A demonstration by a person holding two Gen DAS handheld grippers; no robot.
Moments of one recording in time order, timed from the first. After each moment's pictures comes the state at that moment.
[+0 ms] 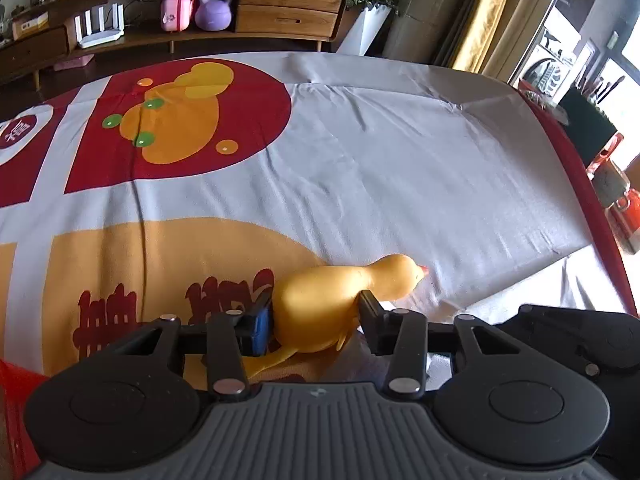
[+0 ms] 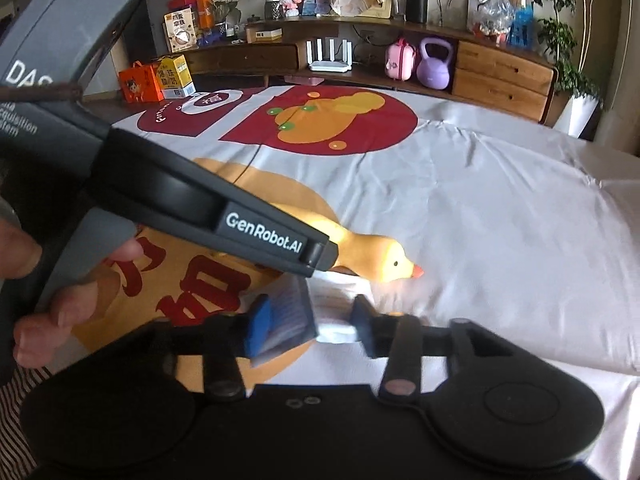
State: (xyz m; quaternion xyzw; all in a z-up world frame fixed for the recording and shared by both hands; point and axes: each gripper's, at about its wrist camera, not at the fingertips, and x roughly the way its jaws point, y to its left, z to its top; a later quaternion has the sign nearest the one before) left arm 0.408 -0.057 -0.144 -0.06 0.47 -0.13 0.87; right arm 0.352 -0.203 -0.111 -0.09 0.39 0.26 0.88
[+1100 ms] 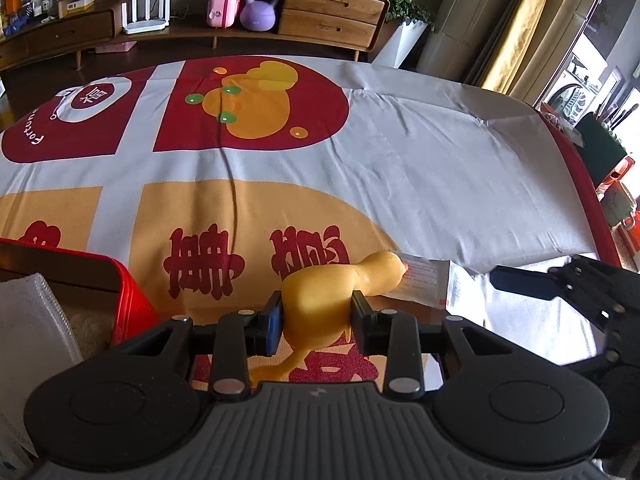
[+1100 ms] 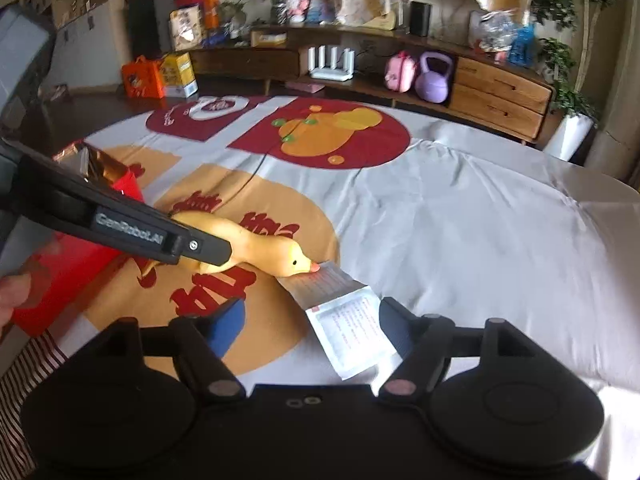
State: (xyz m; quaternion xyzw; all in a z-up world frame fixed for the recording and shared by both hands) left arm 0.359 -0.012 -0.126 -0.08 0.46 -0.09 0.88; right arm 0.349 -0.207 -0.095 -0.13 0.39 0.26 0.87
